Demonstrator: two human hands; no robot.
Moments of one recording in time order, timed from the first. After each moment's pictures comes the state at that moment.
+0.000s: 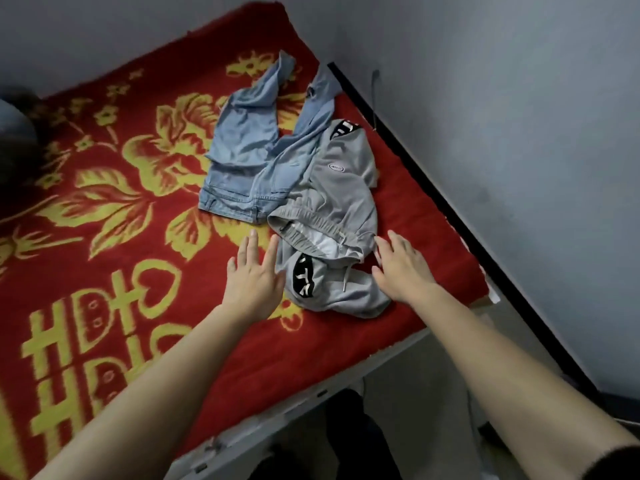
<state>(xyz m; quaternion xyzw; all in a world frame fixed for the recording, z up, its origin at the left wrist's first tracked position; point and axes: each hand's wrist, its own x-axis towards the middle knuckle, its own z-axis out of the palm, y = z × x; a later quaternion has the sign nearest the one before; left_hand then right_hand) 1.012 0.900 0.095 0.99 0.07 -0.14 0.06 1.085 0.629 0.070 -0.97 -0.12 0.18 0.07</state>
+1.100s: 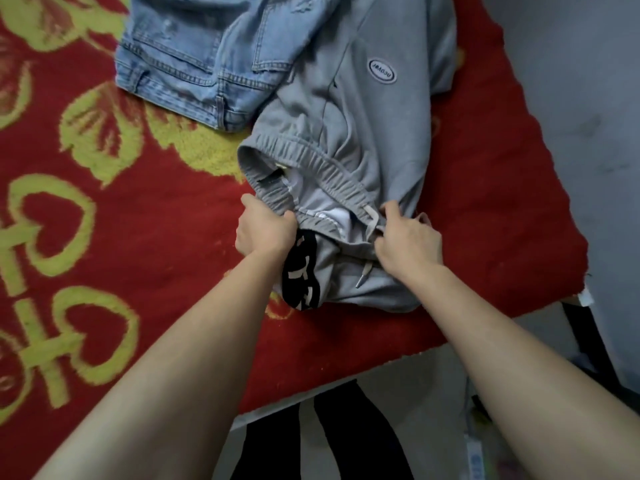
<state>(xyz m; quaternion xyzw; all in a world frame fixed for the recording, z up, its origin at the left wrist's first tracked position) 1.123 0.894 -0.179 0.81 0.50 -0.15 0.27 1.152 0.689 -0.171 -0.96 -0.10 0.25 0.05</state>
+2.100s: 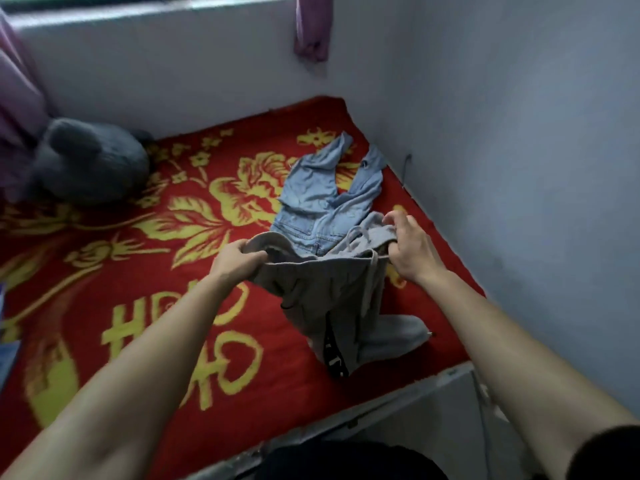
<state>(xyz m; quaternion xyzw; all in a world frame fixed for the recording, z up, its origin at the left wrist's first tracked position) 0.956 1.092 0.191 0.84 0.31 -0.06 0.43 1.046 0.777 0.220 -0.96 -0.15 0.03 0.25</state>
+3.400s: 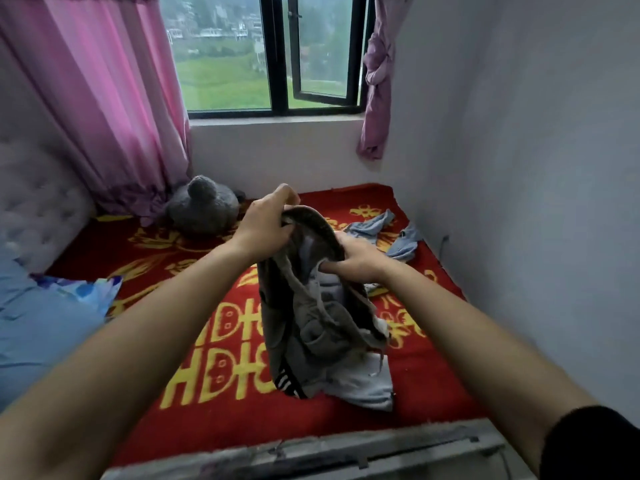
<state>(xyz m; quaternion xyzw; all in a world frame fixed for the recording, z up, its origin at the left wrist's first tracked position) 0.781 1.026 0.432 0.93 0.07 0.27 0.24 0.881 0.841 0.393 -0.86 -0.41 0.16 0.25</state>
